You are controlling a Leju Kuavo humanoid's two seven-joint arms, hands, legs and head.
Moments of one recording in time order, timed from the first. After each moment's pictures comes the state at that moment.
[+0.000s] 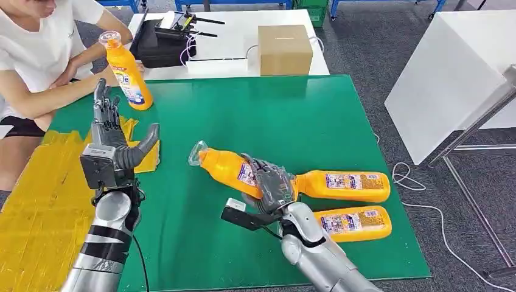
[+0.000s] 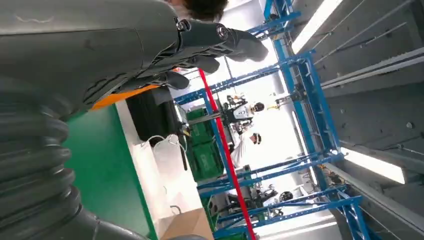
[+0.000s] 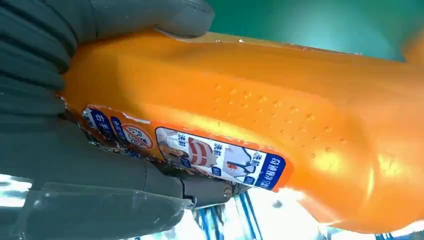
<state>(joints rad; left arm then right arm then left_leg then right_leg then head) -0.35 -0.09 -0.13 -1.38 -0.20 0.39 -0.53 -0.38 0.10 0.72 -0.99 0.81 -0.48 -0.01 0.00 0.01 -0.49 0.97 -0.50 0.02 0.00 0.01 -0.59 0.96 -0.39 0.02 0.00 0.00</state>
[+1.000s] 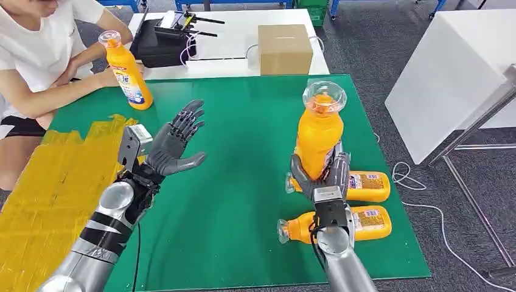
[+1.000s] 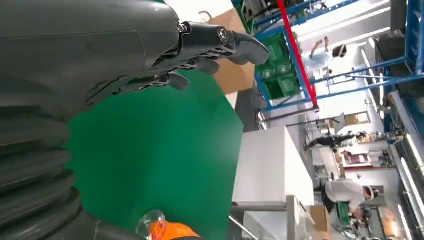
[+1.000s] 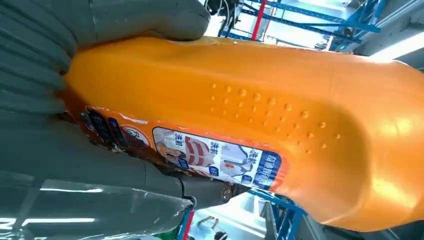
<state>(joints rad) -0.45 0.03 -0.35 -1.27 0.12 -0.26 -0.24 -0.20 0.14 0.33 -1.37 0.21 -0.44 -0.53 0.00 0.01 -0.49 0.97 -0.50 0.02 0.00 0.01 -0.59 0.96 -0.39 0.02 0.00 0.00</state>
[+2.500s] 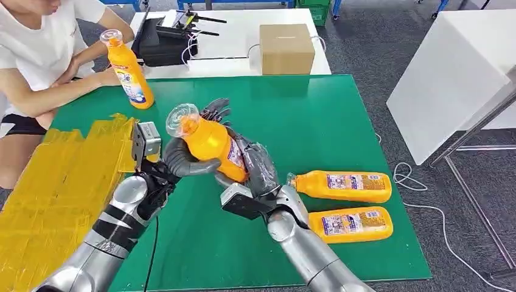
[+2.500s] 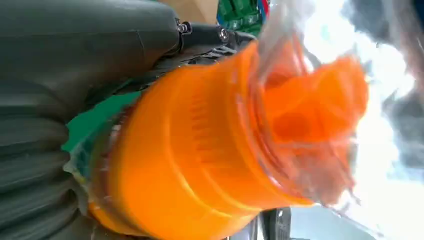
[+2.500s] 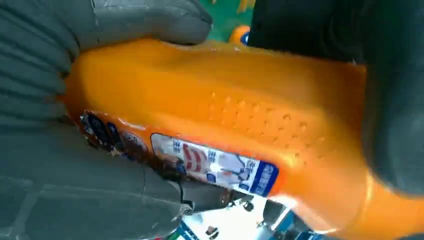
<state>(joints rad) -0.51 0.00 -0.47 -1.24 0.25 -0.33 -0.29 -0.44 0.25 0.60 -0.99 0.48 -0.30 -0.45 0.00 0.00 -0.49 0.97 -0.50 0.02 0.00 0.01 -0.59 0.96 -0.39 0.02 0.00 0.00</state>
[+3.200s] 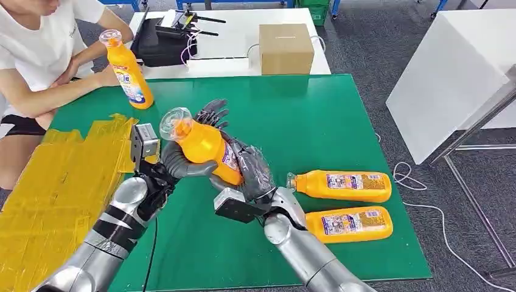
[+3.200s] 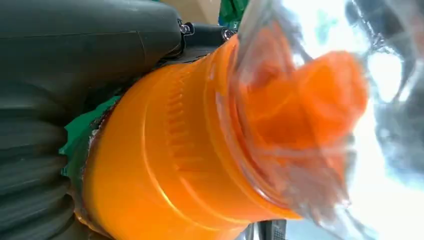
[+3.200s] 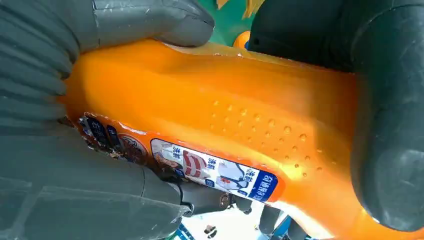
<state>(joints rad) -0.51 0.01 -0.47 -1.22 0.26 -0.33 -0.29 -0.46 0.25 0.65 -0.96 0.47 -0.30 -0.44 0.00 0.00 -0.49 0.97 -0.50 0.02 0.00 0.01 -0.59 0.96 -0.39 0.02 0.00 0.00</state>
